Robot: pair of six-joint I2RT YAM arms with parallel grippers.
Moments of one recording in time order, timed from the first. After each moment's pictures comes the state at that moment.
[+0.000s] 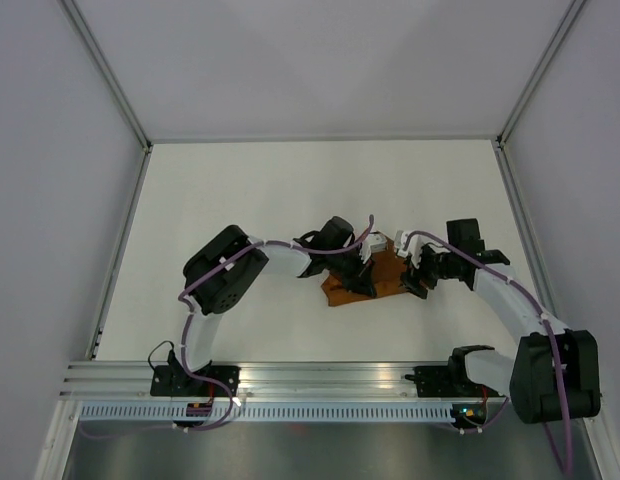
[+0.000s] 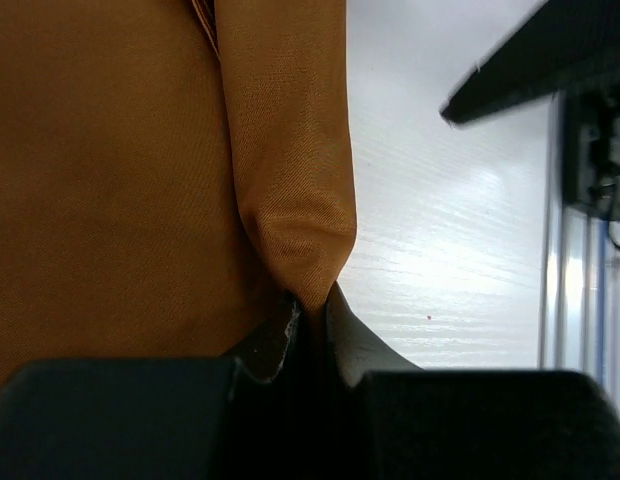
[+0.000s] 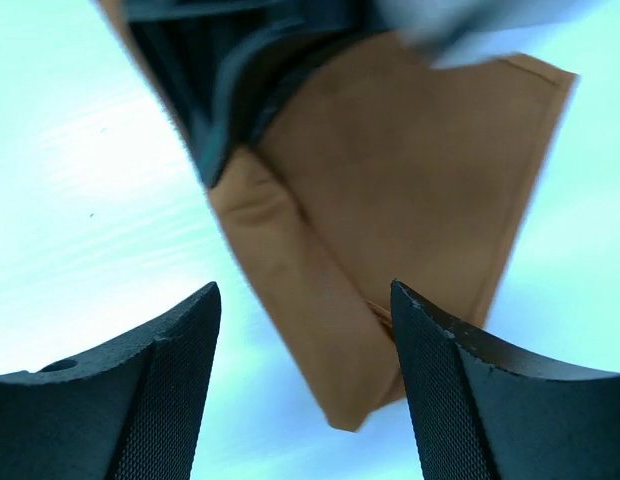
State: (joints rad) left arm -0.87 2.06 1.15 0.19 0.71 -0.01; right arm 0.07 1.19 0.67 -0.54 -0.75 -0.98
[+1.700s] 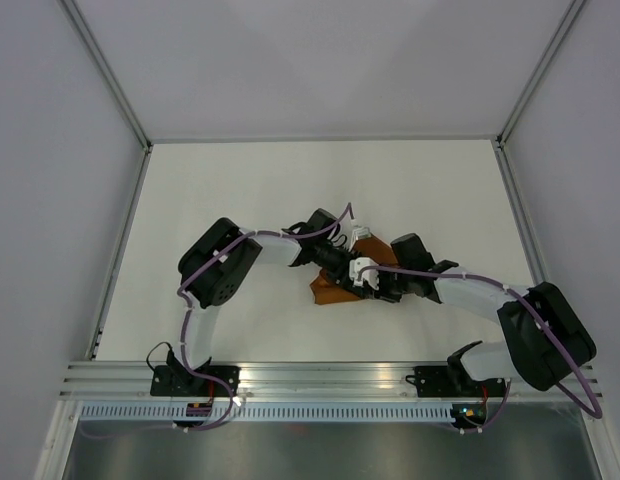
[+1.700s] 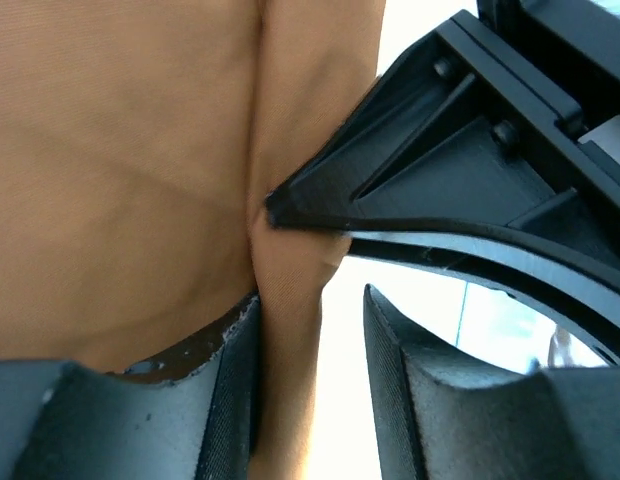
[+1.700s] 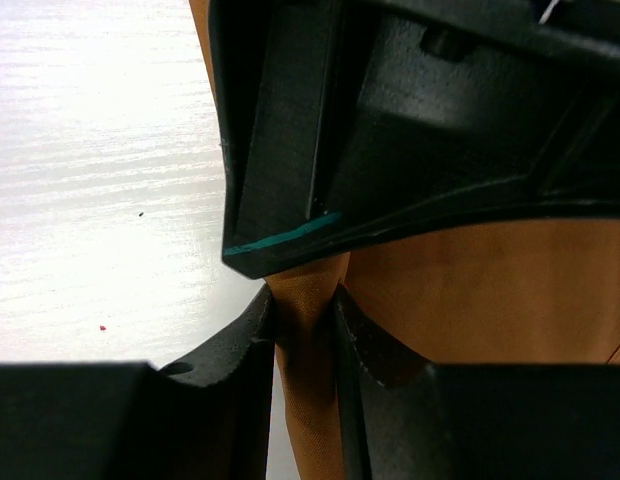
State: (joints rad) left arm -0.74 2.10 1.19 0.04 0.95 -0.25; right arm 0.49 1.36 0.53 -0.17 -0.51 -0.89
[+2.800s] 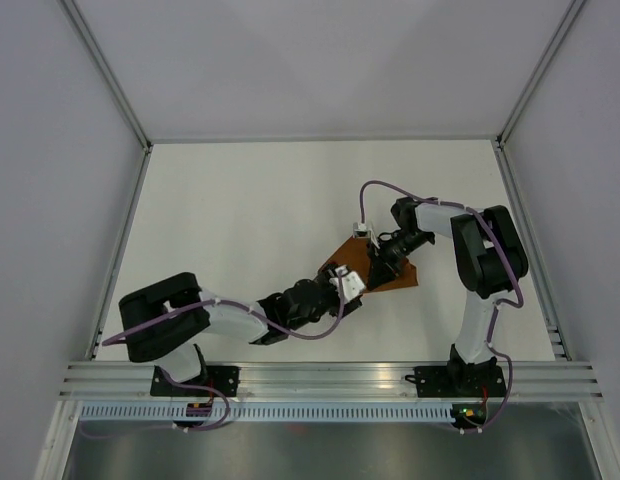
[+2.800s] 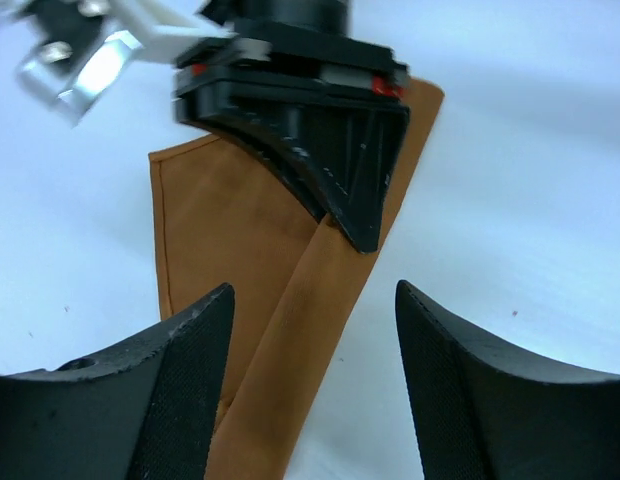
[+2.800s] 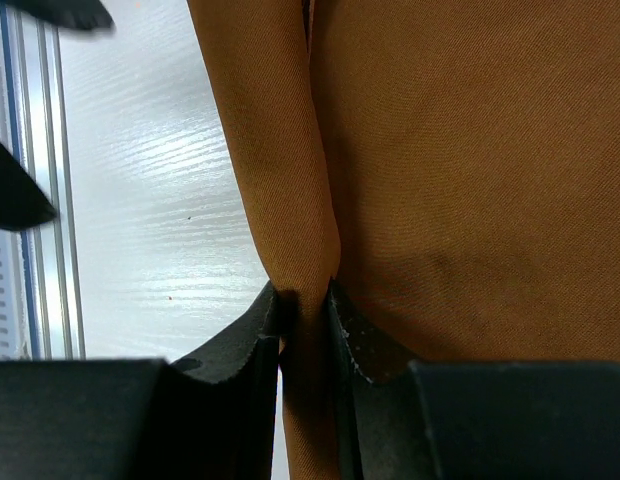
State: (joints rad) left arm -1.14 1.56 0.51 0.83 -0.20 0.13; right arm 0.26 1.97 1.15 -0.90 -0.91 -1.07
